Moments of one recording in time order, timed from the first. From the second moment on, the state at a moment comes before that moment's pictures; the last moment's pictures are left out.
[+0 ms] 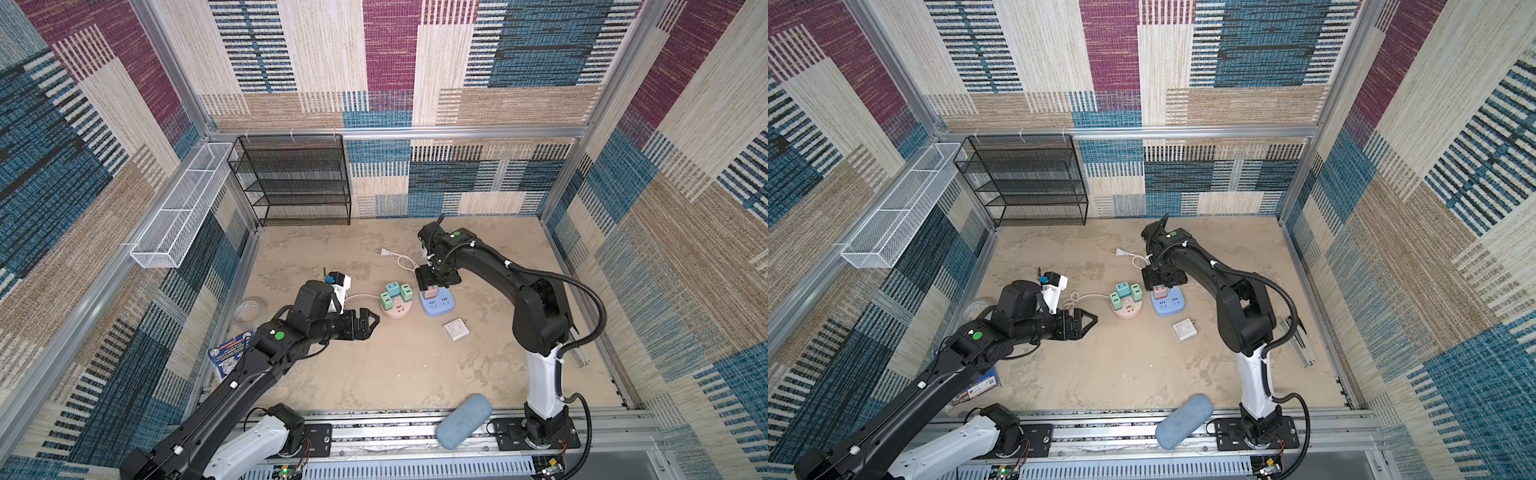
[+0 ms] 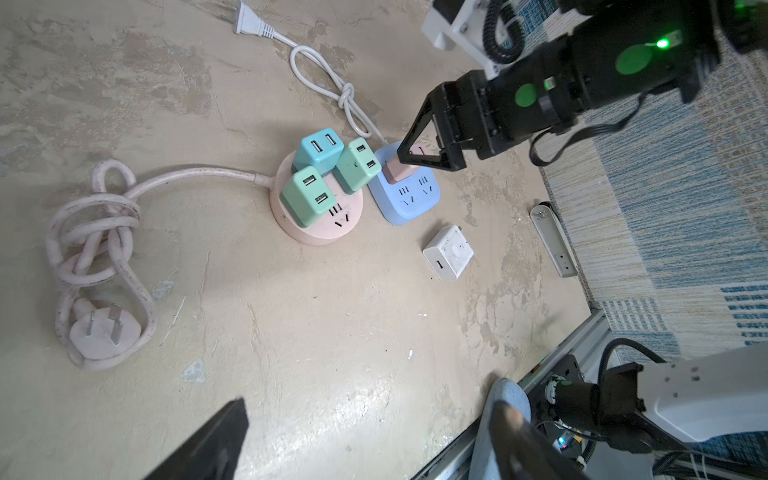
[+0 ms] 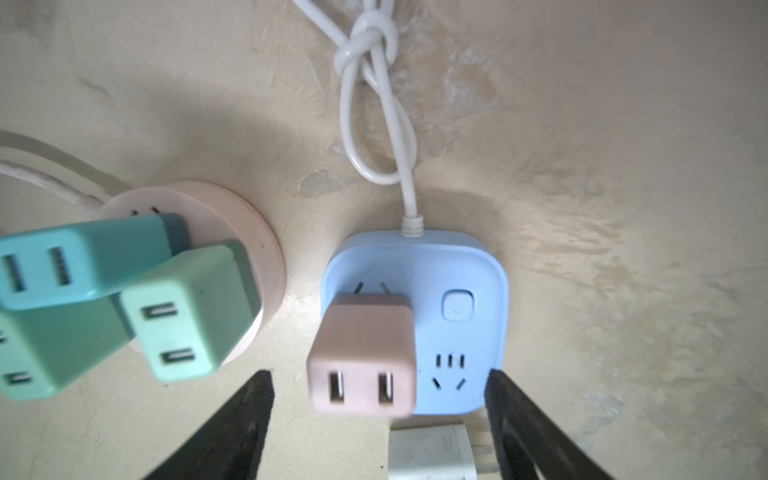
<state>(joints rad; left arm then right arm) -0.53 0.94 0.87 -0.67 0.26 -0.49 0.53 1.99 1.74 -1.06 0.04 0.30</state>
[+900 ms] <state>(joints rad) -0.53 1.00 0.83 -0.58 0.28 -0.55 0.73 1.52 1.03 -0.87 0.33 0.65</state>
